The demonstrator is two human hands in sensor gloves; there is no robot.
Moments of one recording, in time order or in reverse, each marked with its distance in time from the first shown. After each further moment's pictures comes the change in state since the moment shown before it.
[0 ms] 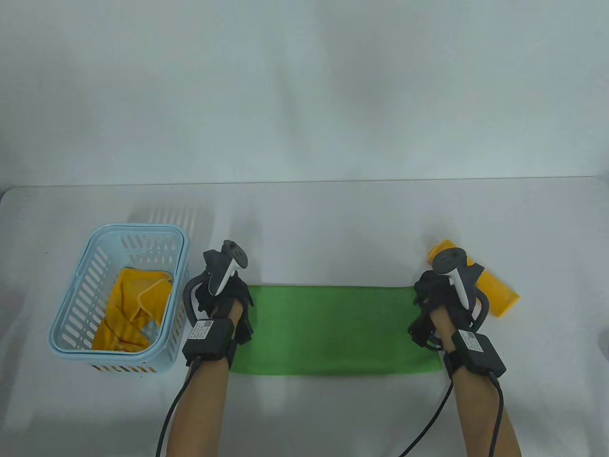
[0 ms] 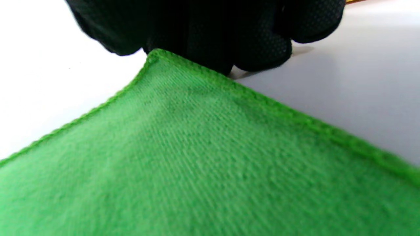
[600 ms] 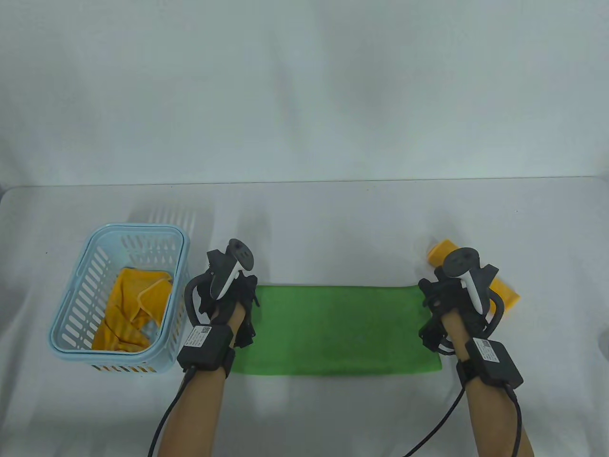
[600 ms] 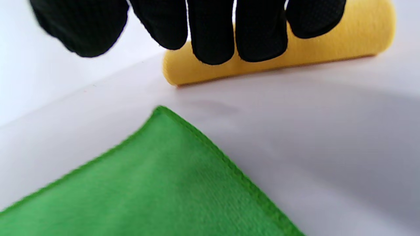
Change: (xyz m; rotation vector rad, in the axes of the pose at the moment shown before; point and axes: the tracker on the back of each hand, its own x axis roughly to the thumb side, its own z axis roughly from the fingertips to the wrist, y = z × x) left_hand 0.008 0.029 0.045 0.100 -0.136 0.010; right_hand -0.002 -0.037 0.035 -0.075 -0.063 0.030
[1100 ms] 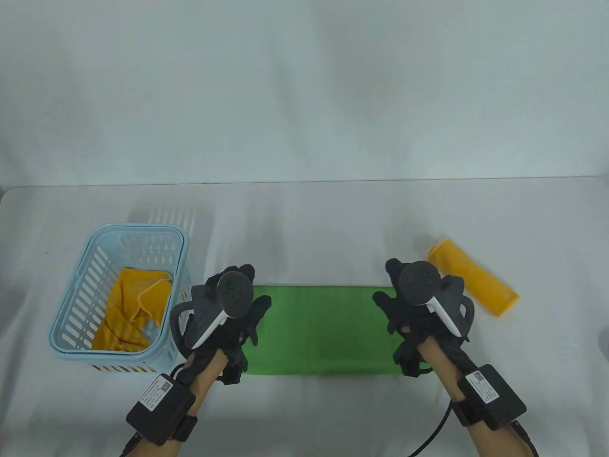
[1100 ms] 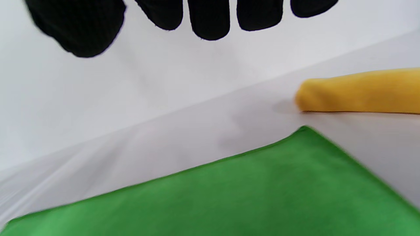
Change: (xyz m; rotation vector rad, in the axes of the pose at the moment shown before) left_hand -0.032 0.043 0.116 0.246 -0.381 0.082; right_hand 0.075 -0.009 0.119 -0.034 -0.485 0.064
